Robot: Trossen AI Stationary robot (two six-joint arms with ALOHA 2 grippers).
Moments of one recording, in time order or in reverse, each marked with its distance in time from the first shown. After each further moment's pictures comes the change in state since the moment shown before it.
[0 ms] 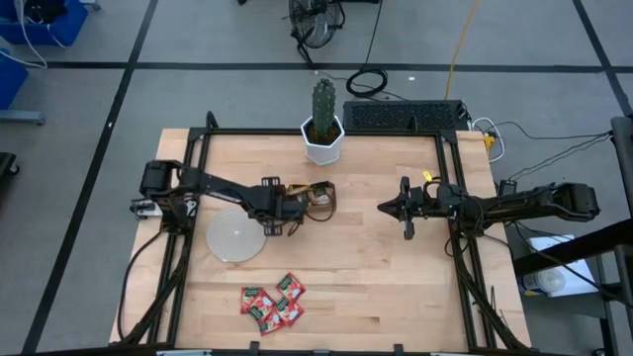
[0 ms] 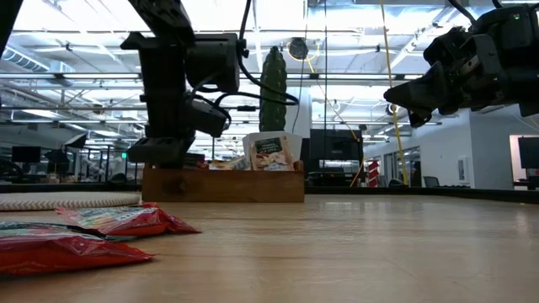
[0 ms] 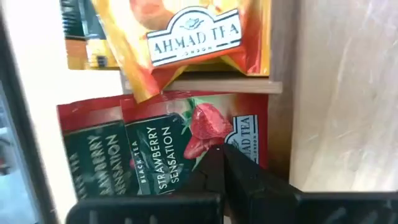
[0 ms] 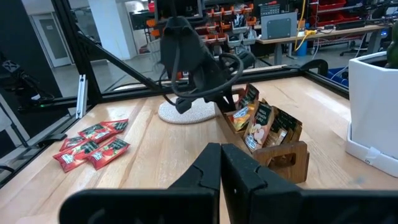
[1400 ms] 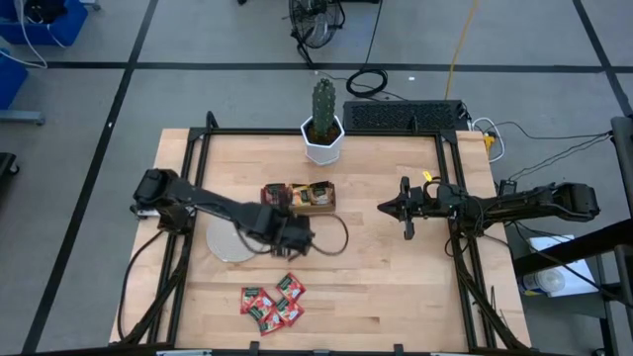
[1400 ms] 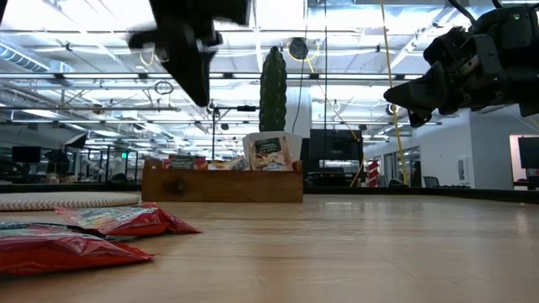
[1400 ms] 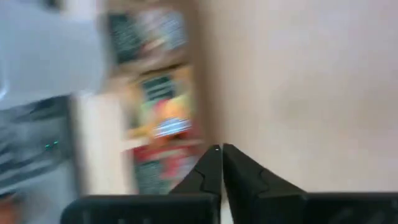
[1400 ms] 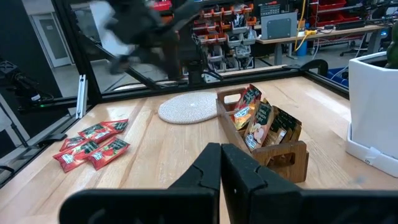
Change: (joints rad) left arm -0.256 -0.003 0.393 -0.307 -0.039 -0.089; right arm 0.000 0.000 0.000 0.000 0.000 0.000
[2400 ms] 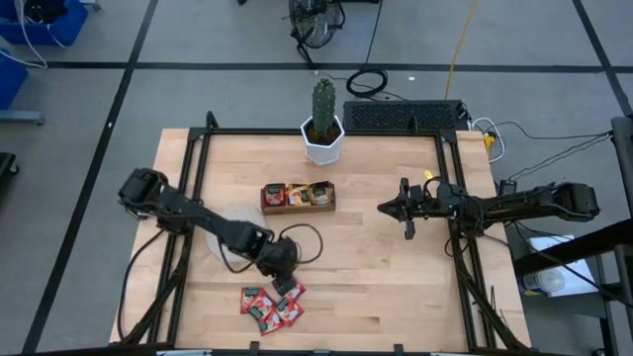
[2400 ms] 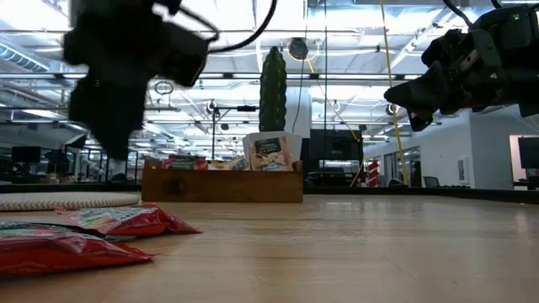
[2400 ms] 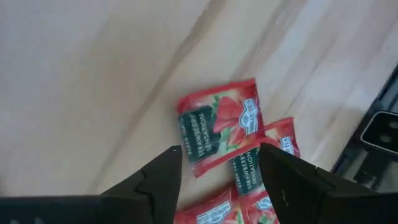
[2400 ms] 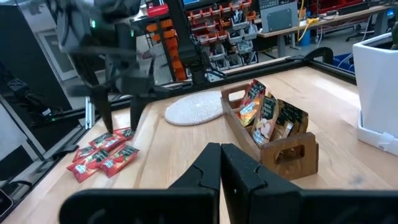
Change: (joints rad) left arm -0.116 -0.099 -0.391 0.608 0.645 -0.929; right arm 0.000 0.002 0.000 0.001 -0.008 0.098
